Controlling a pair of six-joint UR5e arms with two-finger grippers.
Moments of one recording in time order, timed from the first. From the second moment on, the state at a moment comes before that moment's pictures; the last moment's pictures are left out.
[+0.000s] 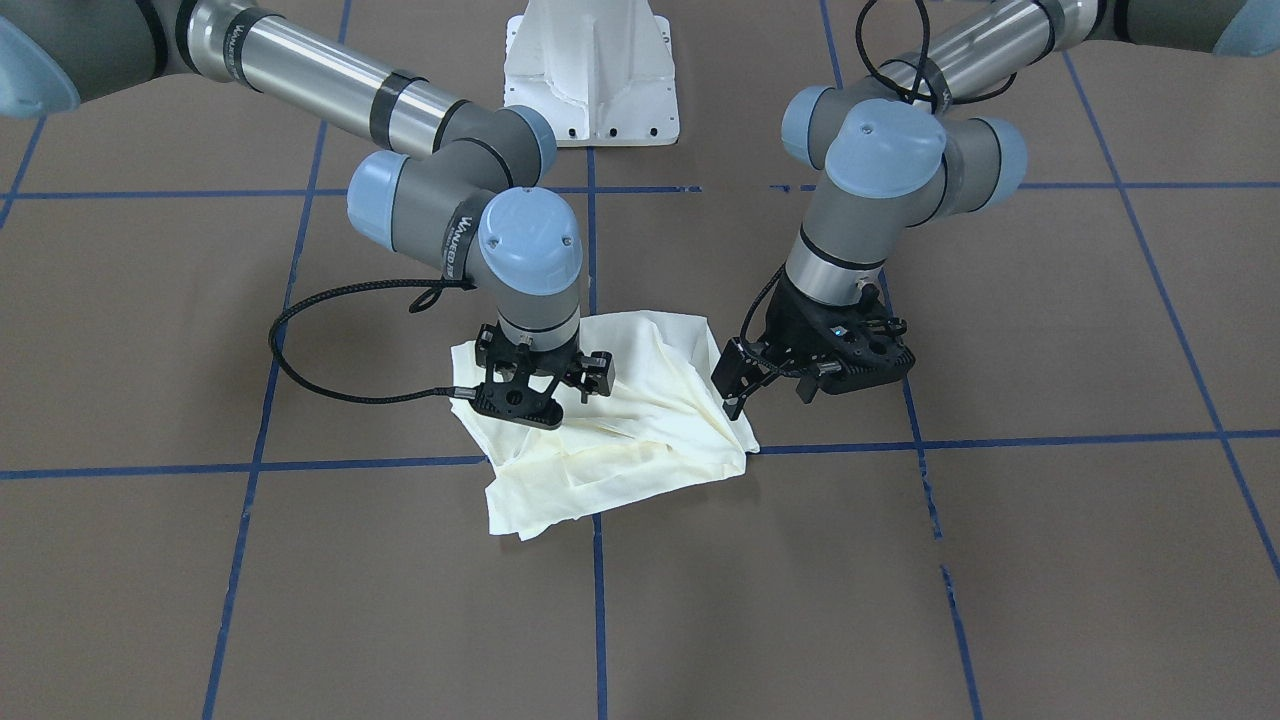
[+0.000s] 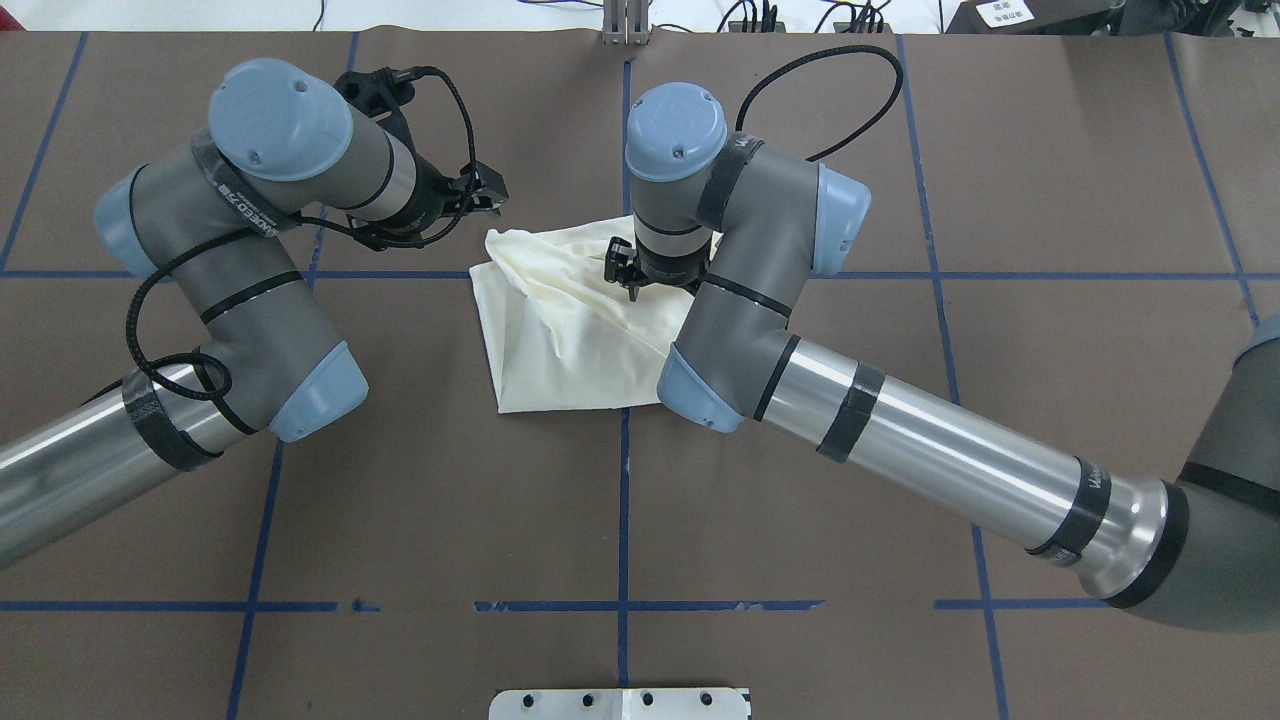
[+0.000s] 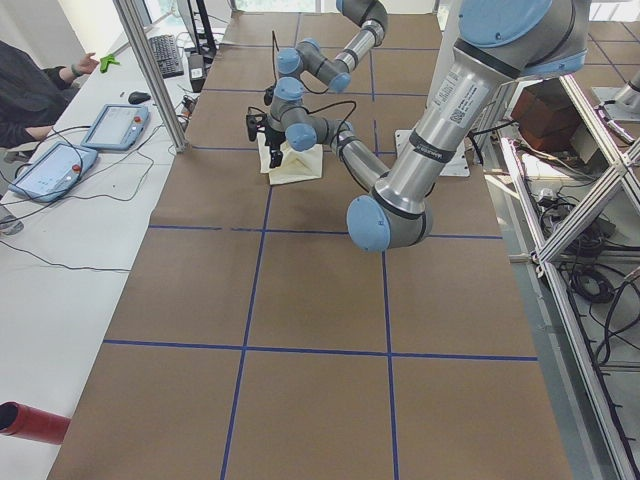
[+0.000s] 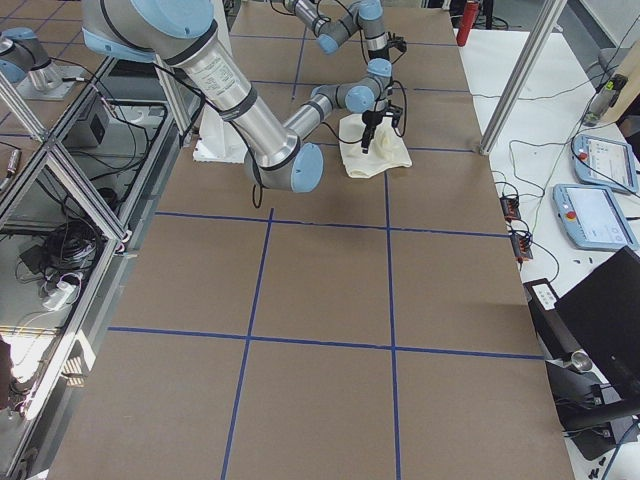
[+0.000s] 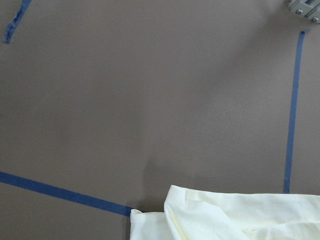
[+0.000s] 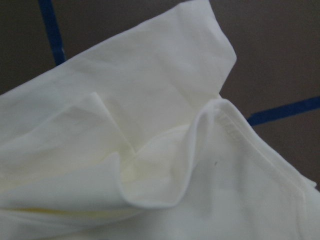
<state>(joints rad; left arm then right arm) -0.75 -2.18 -1.59 -1.91 -1.86 -1.42 0.64 -0.64 1.22 -1.54 1.97 1.31</state>
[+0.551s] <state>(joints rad) -0.75 -2.17 -1.60 -1.91 -1.86 -1.43 0.73 -0.59 1.01 -1.41 1.97 1.19</state>
